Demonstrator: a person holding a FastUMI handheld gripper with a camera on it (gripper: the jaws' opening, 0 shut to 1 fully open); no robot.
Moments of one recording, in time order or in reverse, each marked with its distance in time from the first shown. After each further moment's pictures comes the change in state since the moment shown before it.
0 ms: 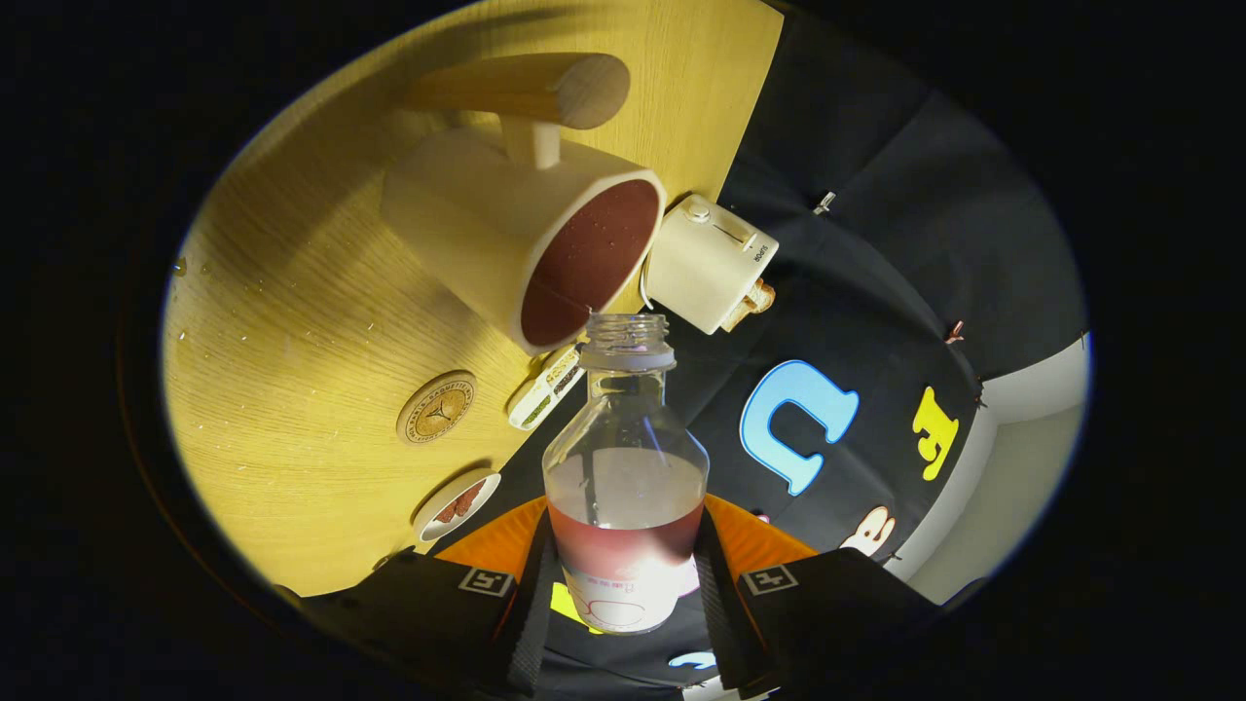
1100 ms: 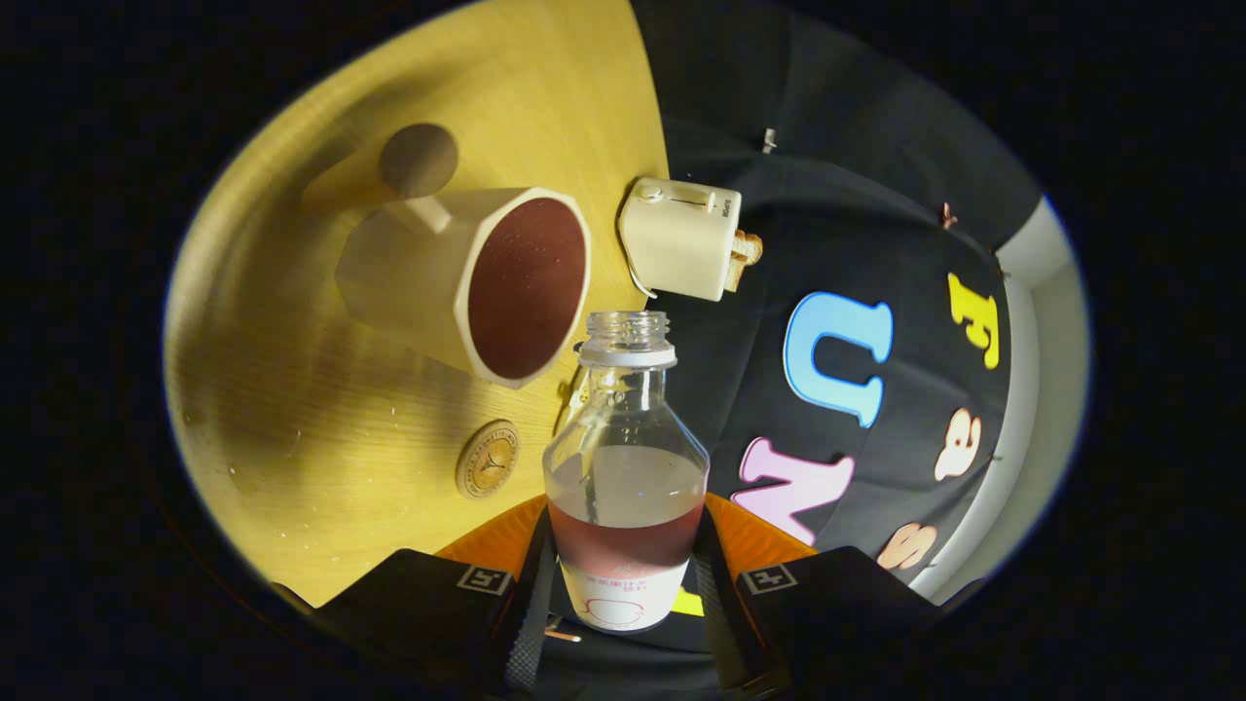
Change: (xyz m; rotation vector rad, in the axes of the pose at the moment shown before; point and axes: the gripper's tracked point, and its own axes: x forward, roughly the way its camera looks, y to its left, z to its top) arm -0.004 0.026 0.002 0.482 0.012 0.124
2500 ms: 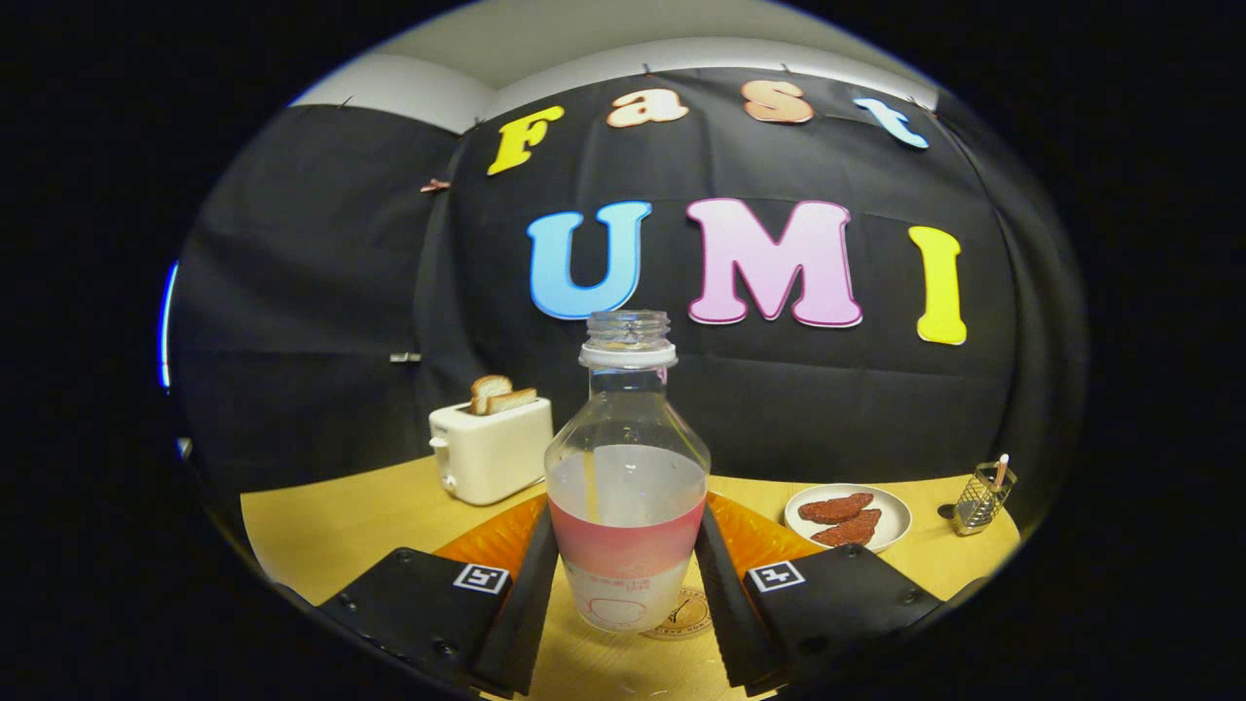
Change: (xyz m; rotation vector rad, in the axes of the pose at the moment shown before) arm 0.043 -0.070 -0.054 1.736 -0.351 -0.090
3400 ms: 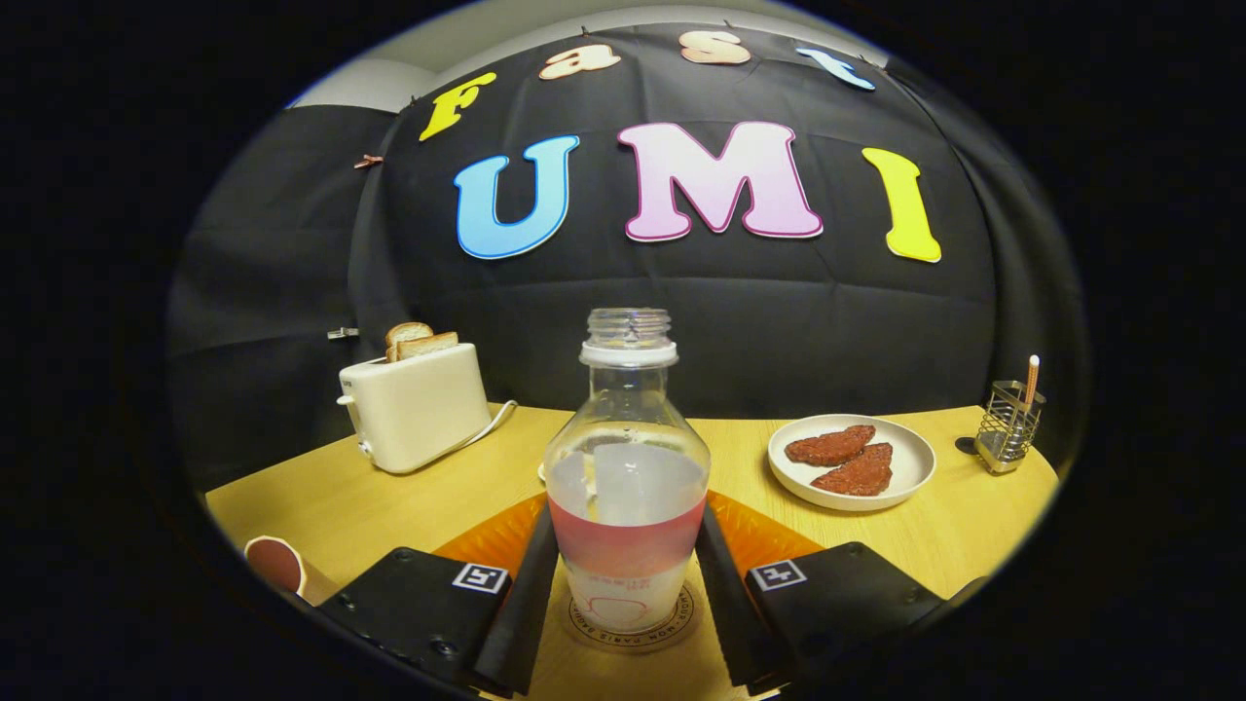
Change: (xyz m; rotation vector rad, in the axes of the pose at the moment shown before) arm 0.049 -0.044 -0.099 0.050 0.143 -0.094
